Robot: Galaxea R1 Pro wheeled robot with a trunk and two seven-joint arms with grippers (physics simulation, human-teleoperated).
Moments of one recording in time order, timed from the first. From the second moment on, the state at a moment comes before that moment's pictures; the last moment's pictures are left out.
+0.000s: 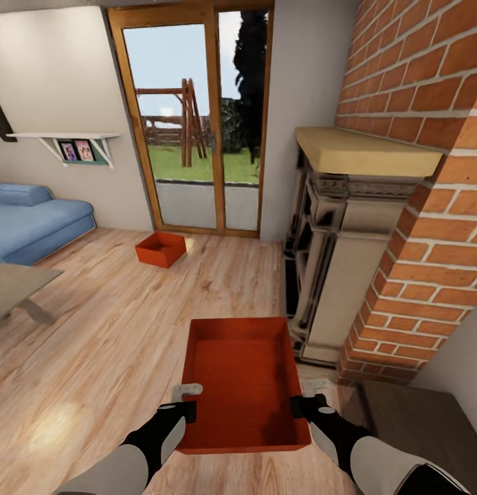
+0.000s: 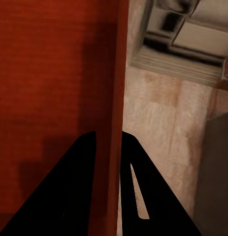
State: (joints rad) left arm -0.66 -0.15 0.01 -0.27 0.05 0.18 0.22; right arm -0.72 0.02 0.61 -0.15 -0.51 -0.04 -0.09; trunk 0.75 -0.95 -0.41
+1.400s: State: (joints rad) left arm -0.66 -0.15 0.01 -0.27 0.05 0.18 0.22; right arm -0.72 0.02 0.60 -0.15 -0.51 -0.04 -0.09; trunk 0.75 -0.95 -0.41
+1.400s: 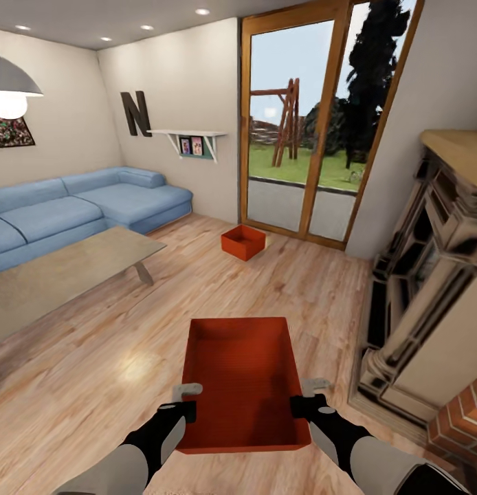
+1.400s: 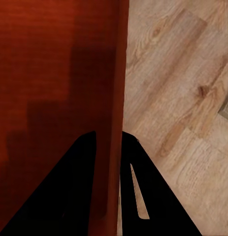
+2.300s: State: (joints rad) left arm -0.66 -0.15 0.01 -0.28 0.05 0.18 0.23; right arm -0.72 0.02 0.60 -0.15 -0.51 -0.04 -0.09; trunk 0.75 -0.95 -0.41
